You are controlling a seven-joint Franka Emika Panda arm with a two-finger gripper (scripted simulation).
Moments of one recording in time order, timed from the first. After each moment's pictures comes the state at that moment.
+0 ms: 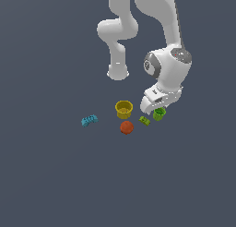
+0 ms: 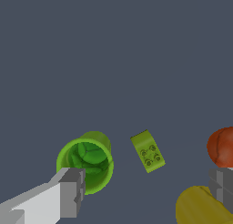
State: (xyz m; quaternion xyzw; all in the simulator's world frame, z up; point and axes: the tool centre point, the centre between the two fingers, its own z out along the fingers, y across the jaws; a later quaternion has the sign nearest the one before) arm -0.071 0.198 0.130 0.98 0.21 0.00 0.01
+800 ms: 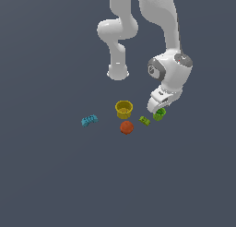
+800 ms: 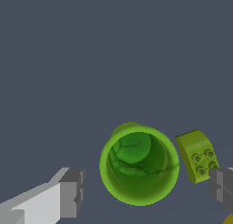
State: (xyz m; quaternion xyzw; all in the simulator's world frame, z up) arm -0.110 0.239 0.092 0.96 0.27 0.00 0.00
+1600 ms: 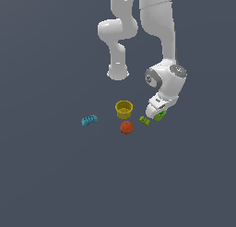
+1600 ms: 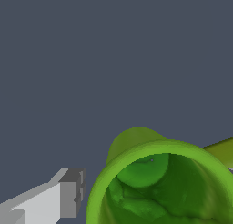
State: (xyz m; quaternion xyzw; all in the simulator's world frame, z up) arm -0.113 0.239 0.045 0.96 0.27 0.00 0.00
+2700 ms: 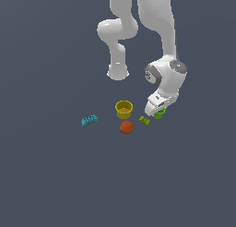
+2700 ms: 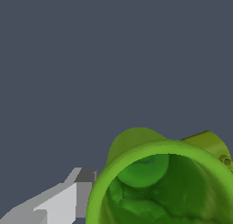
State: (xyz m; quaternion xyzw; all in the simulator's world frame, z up) arm -0.111 0.231 0.065 0.96 0.27 0.00 0.00
